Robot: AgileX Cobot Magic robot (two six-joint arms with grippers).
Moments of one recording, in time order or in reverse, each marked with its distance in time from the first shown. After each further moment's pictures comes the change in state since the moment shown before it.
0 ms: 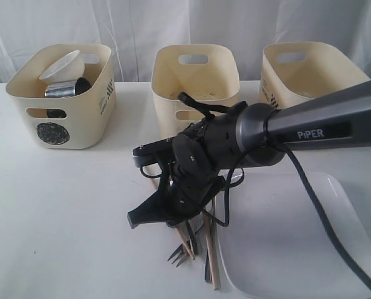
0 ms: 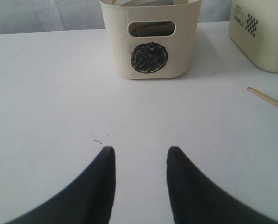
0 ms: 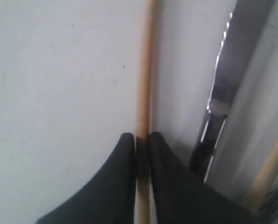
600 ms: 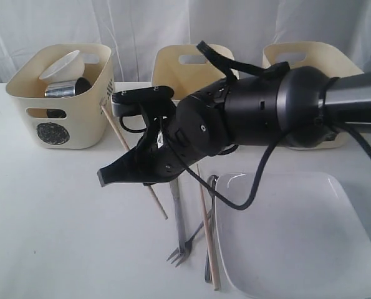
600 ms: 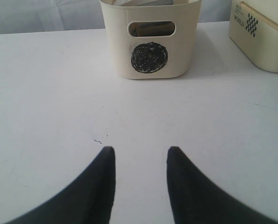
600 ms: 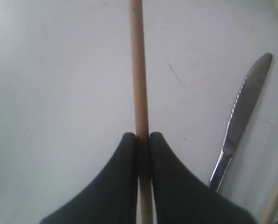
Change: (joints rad) left arm 0.000 0.000 0.000 0.000 0.000 0.000; right arm 0.037 -0.196 0.002 0.022 -0.130 -0.024
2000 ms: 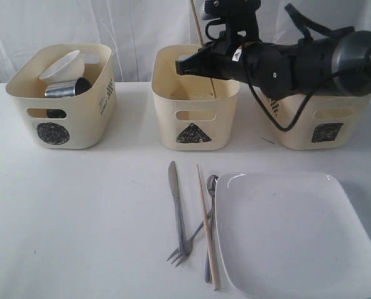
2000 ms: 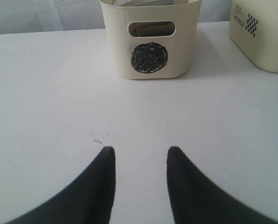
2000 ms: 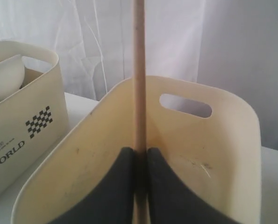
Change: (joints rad) left arm 0.000 0.000 0.000 0.000 0.000 0.000; right arm -0.371 0.082 -0.092 0.000 -0.587 -0.247
